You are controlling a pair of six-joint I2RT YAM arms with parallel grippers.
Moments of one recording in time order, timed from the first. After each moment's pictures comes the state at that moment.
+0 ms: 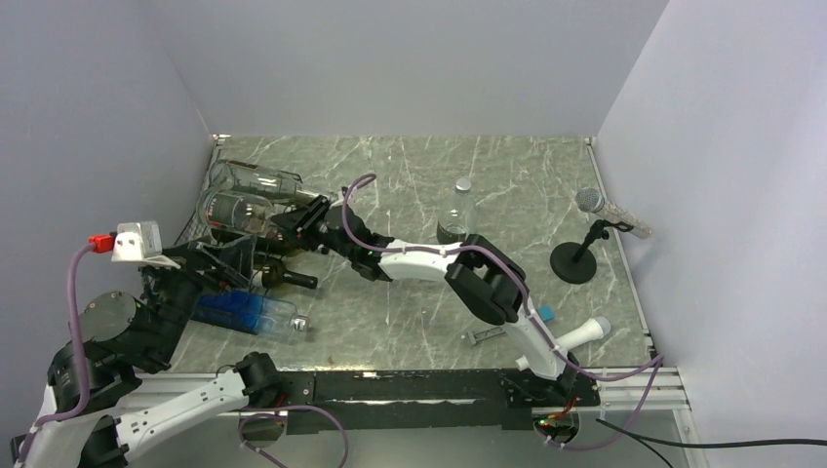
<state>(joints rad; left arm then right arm) -1.00 0.37 1.18 -0.79 -0.83 -0.37 1.04 2.27 1.64 0.51 0.11 1.53</state>
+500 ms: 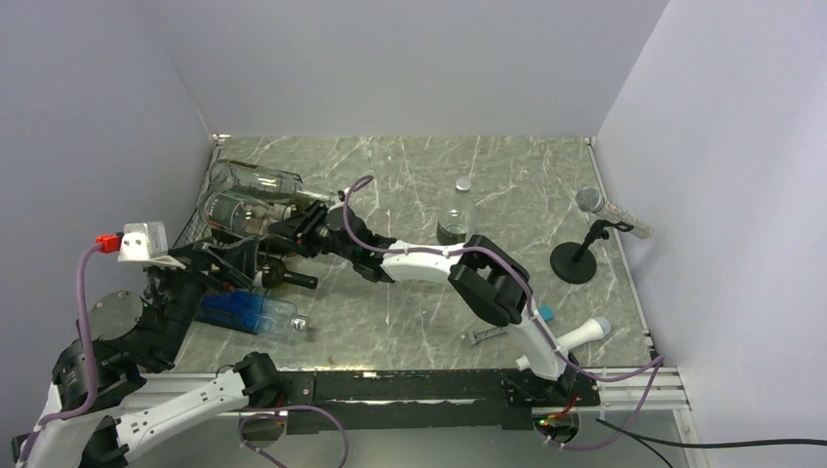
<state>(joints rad) -1.00 0.36 1.15 -0.78 -0.84 -0.37 1.05 2.23 1.59 0.49 0.00 1.58</state>
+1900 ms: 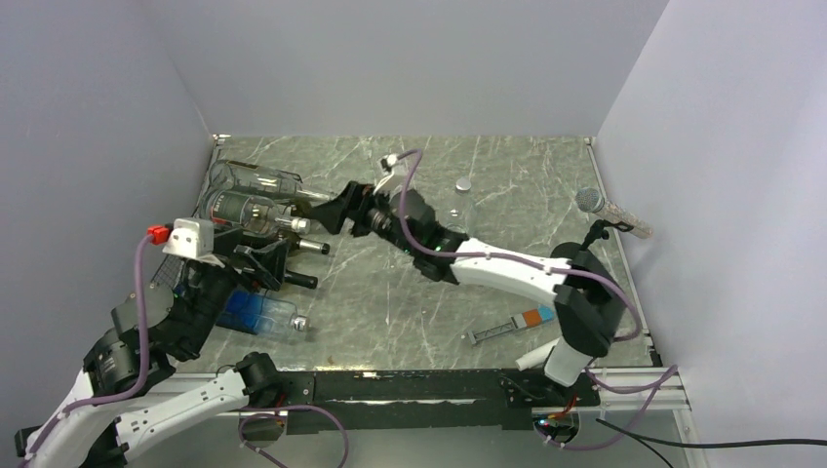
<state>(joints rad) -1.00 0.38 1.05 -0.62 -0.70 -0.20 1.01 1.70 1.21 0.47 0.05 0.84</state>
